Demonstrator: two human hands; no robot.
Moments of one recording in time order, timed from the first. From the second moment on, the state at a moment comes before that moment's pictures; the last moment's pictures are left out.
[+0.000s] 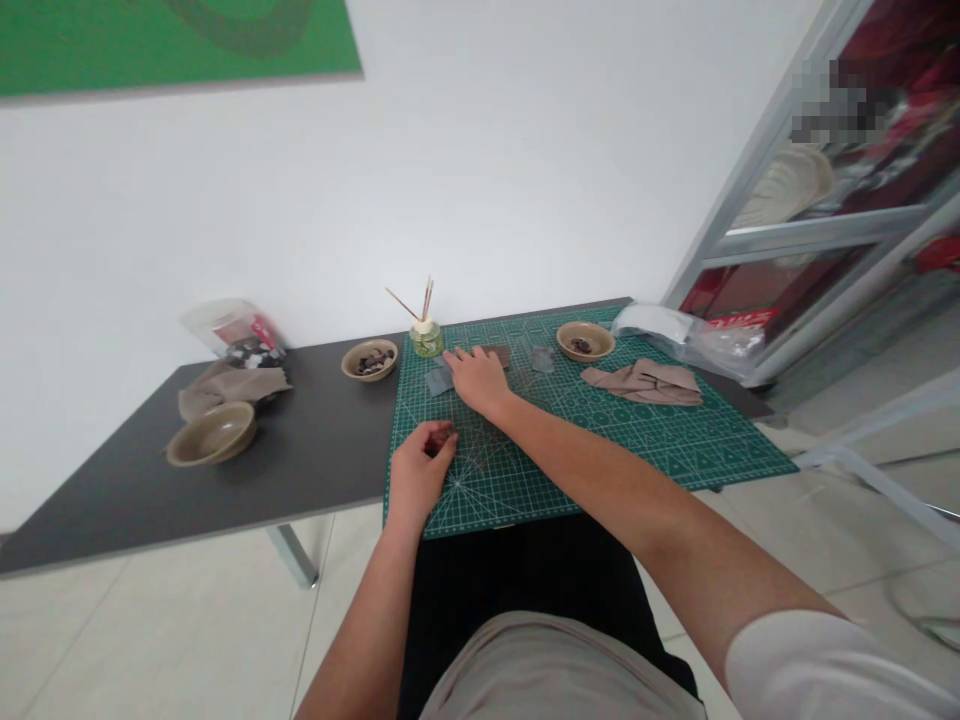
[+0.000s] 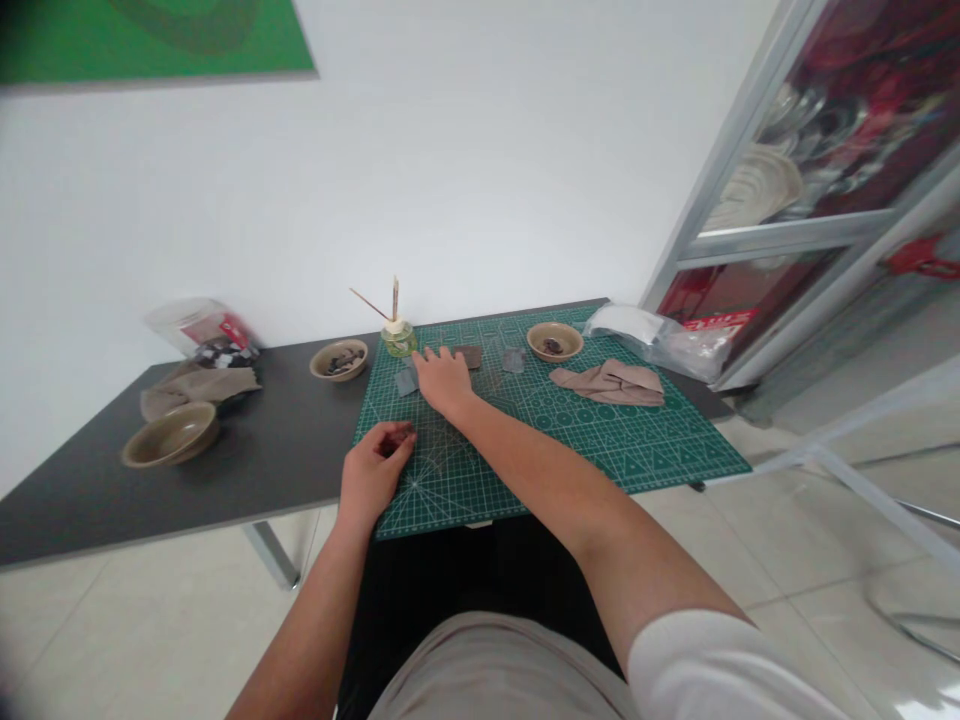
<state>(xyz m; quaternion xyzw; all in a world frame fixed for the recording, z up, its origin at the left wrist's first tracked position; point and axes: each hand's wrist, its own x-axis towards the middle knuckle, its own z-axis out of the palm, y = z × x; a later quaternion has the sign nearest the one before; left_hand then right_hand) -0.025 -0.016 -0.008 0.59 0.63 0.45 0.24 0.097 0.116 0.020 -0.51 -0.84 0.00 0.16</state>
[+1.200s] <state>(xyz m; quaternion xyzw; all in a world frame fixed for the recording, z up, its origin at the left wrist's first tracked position) -0.030 -0.016 -0.010 0.51 0.59 0.56 0.28 0.015 0.137 0.043 -0.54 -0.83 0.13 0.07</state>
